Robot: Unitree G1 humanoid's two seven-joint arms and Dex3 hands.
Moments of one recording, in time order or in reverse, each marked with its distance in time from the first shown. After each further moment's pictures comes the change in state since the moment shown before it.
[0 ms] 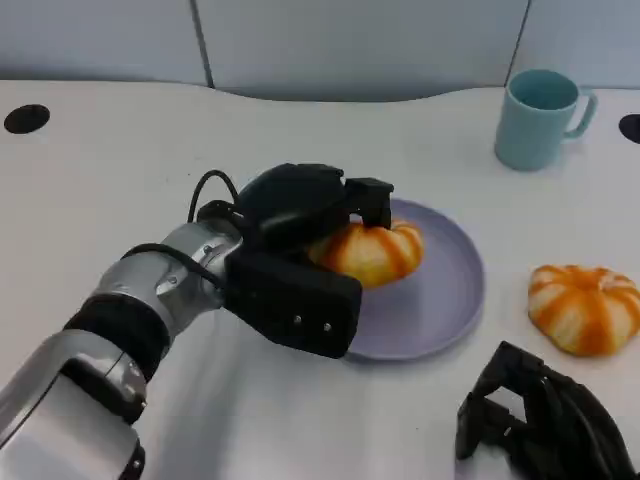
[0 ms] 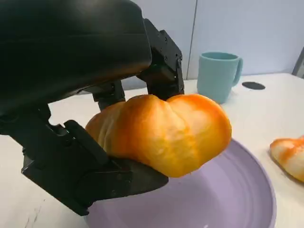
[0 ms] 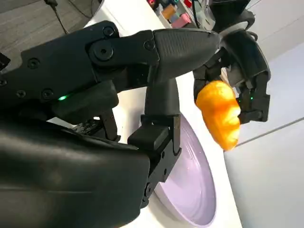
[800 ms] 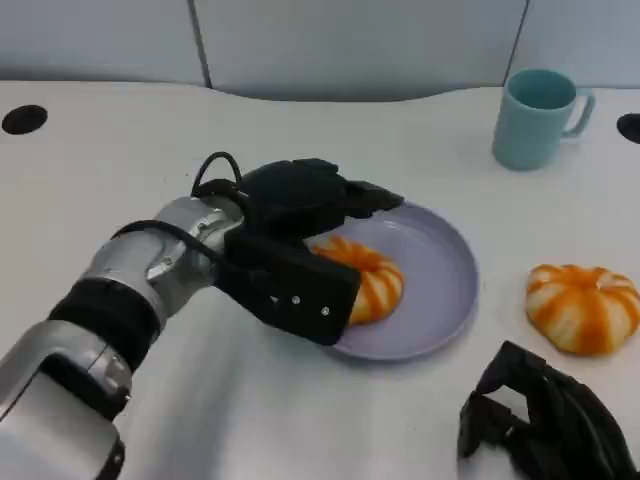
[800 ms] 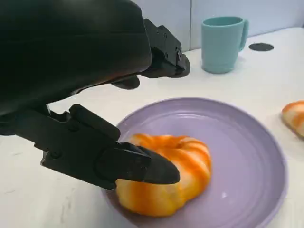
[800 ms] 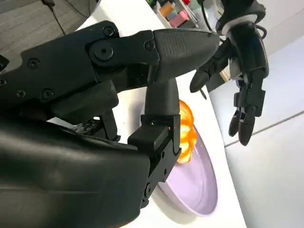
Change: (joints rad) left arm -0.003 0.067 -0.009 -0.145 0.006 0.100 -0.249; right arm -0.011 0.000 -0.013 0.015 0.005 0.013 -0.002
